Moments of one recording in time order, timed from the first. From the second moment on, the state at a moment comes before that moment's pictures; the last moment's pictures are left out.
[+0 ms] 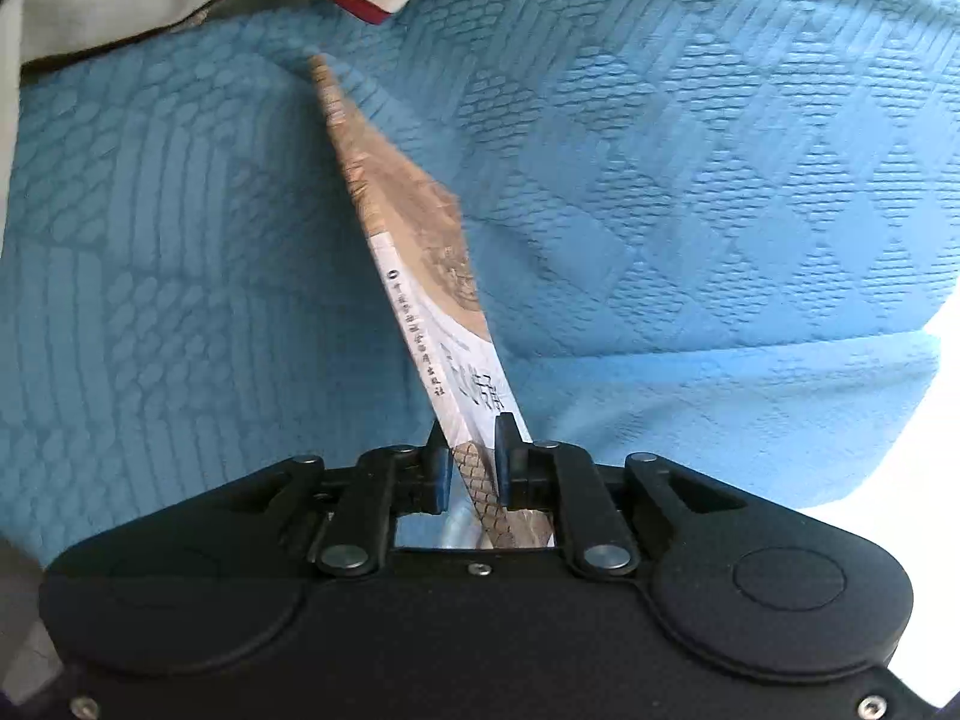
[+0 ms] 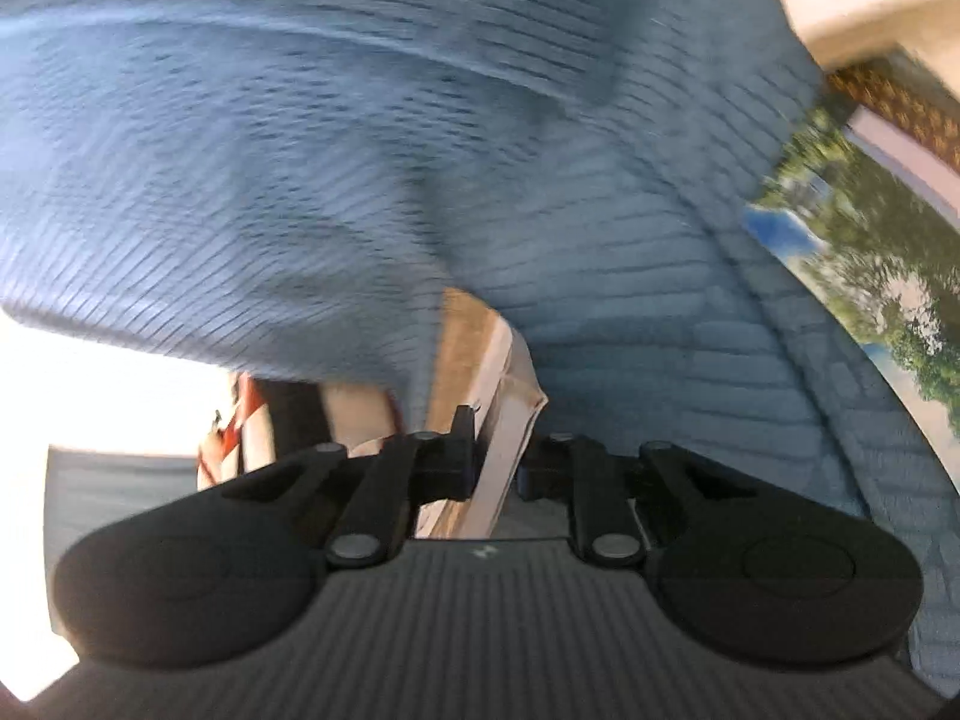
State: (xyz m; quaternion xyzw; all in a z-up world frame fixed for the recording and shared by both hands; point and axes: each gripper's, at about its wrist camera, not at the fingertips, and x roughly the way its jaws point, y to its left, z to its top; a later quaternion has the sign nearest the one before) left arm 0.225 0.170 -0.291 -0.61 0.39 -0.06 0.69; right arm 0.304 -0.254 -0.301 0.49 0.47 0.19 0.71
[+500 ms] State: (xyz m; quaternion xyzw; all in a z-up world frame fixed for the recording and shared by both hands) left arm 0.233 0.138 -0.213 -0.54 0.40 -0.20 0.71; right arm 0.240 -0.292 -0.180 0.43 0.37 0.19 0.80
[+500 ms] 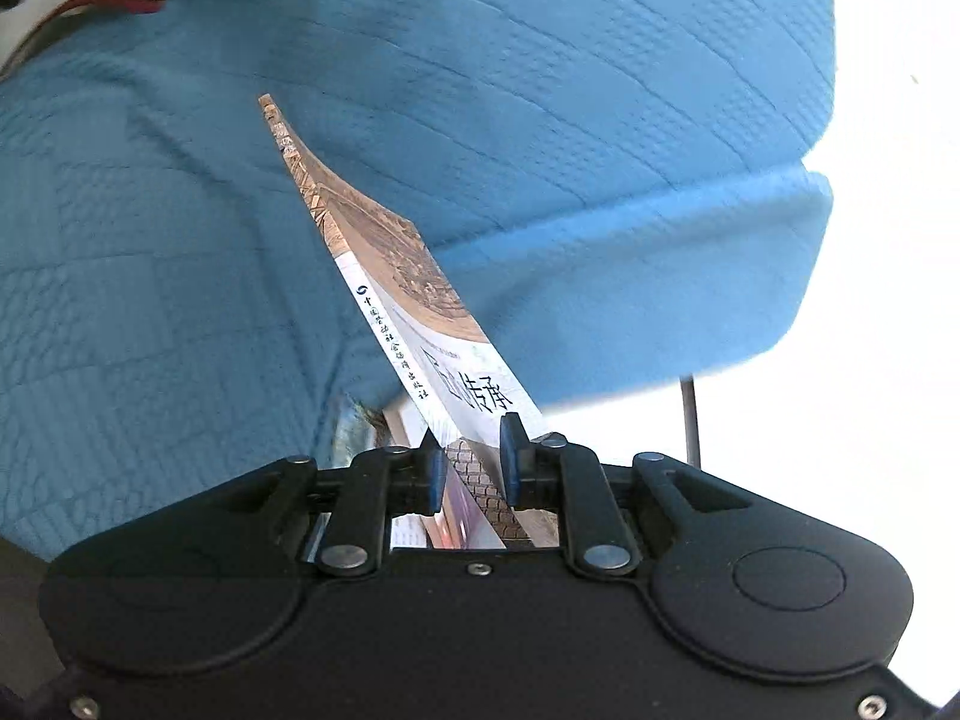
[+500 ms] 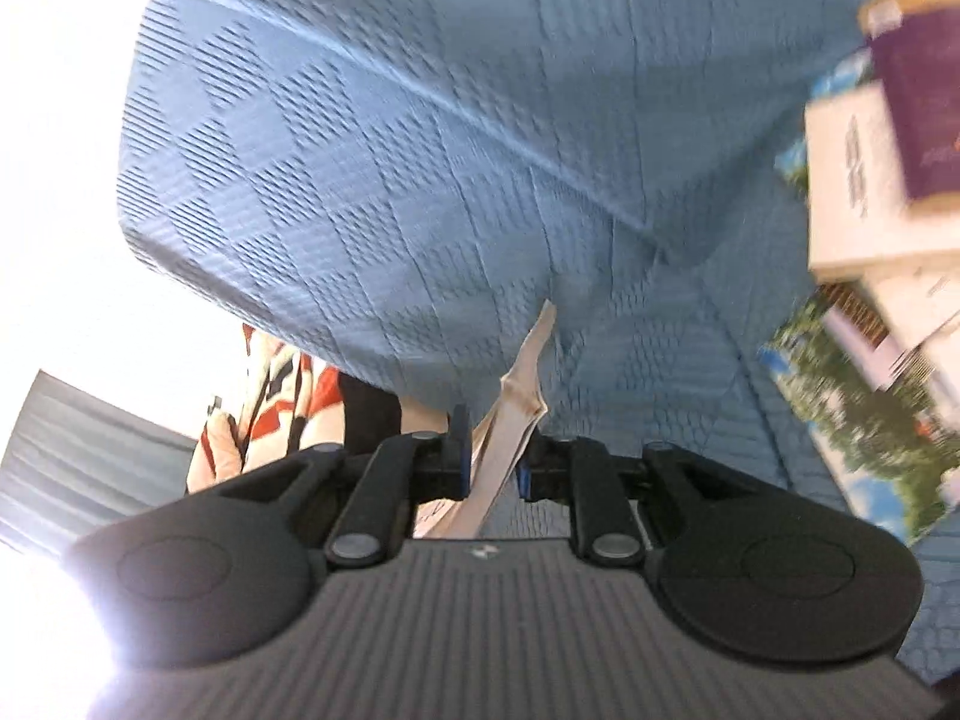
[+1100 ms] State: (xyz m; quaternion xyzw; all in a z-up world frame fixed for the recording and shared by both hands) left arm 0.240 0.127 -0.247 -0.46 0.48 -0.23 0.71; right arm 0.165 -0.287 -0.197 0.37 0.35 0.11 0.85
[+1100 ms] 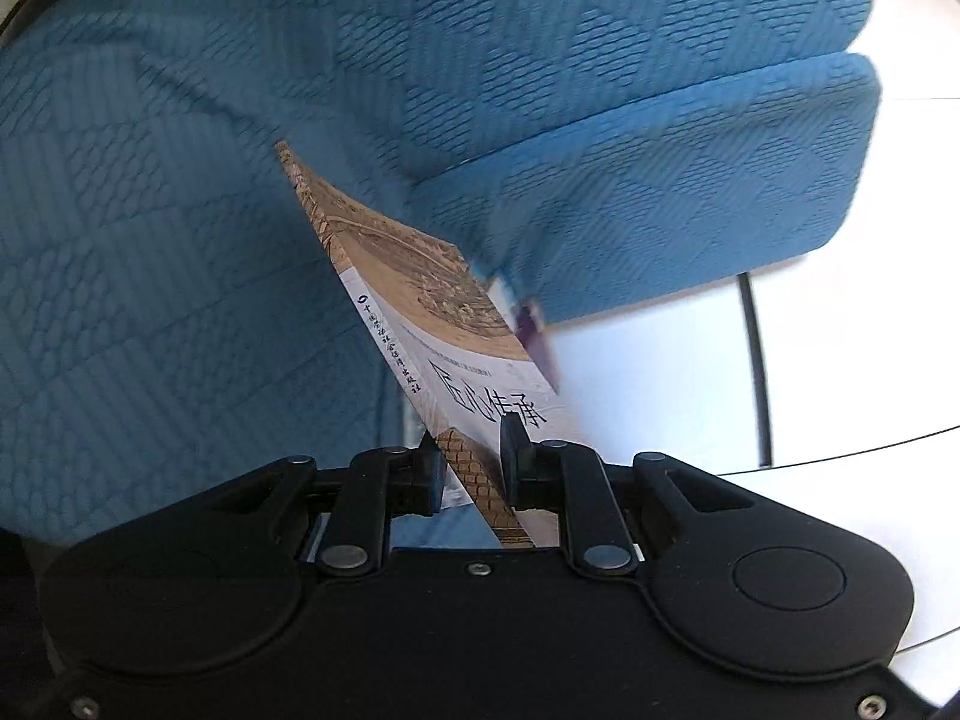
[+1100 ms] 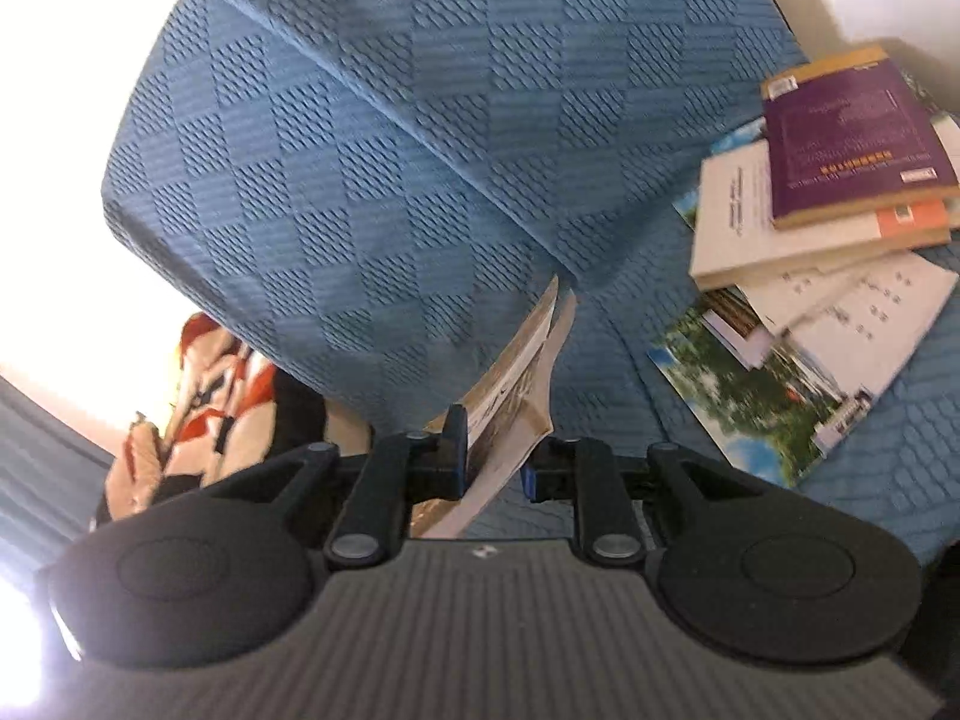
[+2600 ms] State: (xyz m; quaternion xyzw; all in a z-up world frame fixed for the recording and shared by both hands) left arm 0.189 0.082 -0.211 -0.22 0.53 -0.13 0.81; right arm 0.123 -0.288 -0.241 0.25 0.52 0.07 0.82
